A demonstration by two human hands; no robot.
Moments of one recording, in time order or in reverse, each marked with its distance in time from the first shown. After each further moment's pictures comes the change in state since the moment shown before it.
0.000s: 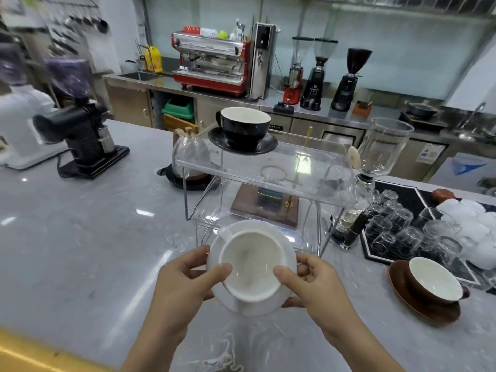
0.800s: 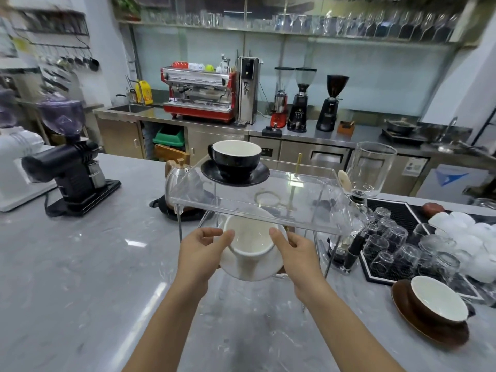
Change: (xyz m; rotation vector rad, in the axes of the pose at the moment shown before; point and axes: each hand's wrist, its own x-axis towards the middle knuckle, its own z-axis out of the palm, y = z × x) left_hand 0.102 0.046 0.039 0.002 0.064 0.040; right_hand 0.095 -0.036 0.031 0.096 0.191 -0.047
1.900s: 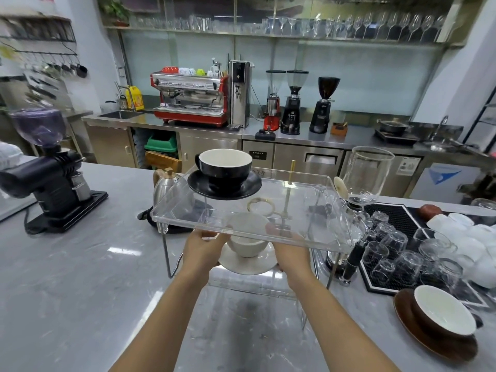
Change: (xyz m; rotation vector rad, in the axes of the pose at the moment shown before) left_hand 0.068 -0.006 0.033 0.105 0.001 -0.048; right_hand 0.080 0.022 0.004 -0.068 0.099 0.039
